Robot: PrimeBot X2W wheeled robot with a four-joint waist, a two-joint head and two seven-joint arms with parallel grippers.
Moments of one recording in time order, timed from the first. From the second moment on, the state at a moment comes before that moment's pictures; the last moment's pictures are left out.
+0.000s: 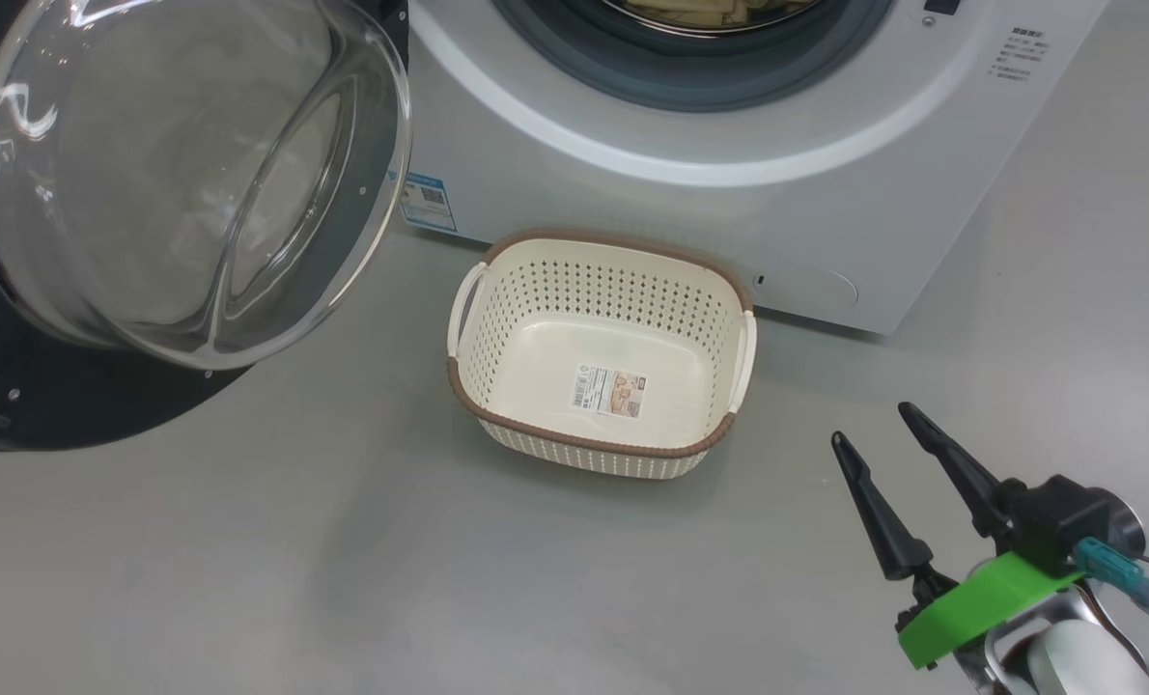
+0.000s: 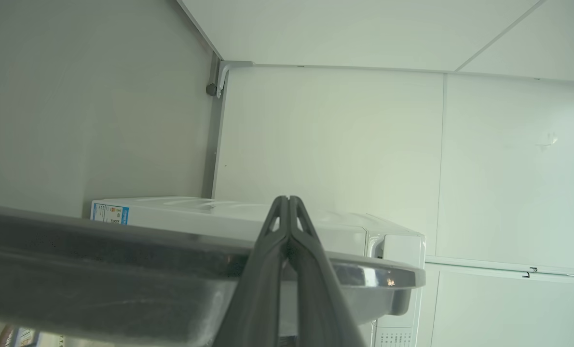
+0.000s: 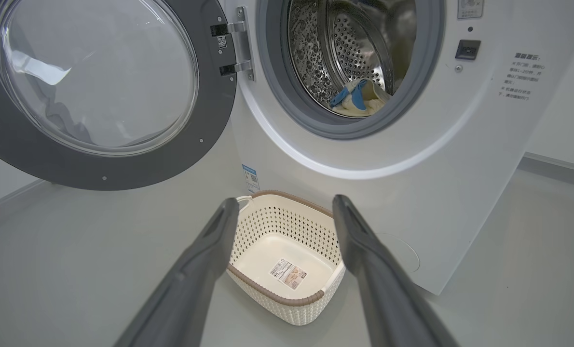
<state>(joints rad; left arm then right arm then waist) -0.76 0.36 0.58 0.70 -1.52 0.13 0.46 -0.03 -0.20 0.21 0.12 0.20 0.13 -0.26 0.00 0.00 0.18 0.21</state>
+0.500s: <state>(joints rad) -0.68 0.35 0.57 0.62 -1.54 0.12 0.57 -0.03 -0.20 0.22 0.12 0.20 0.13 -0.26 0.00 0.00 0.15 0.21</state>
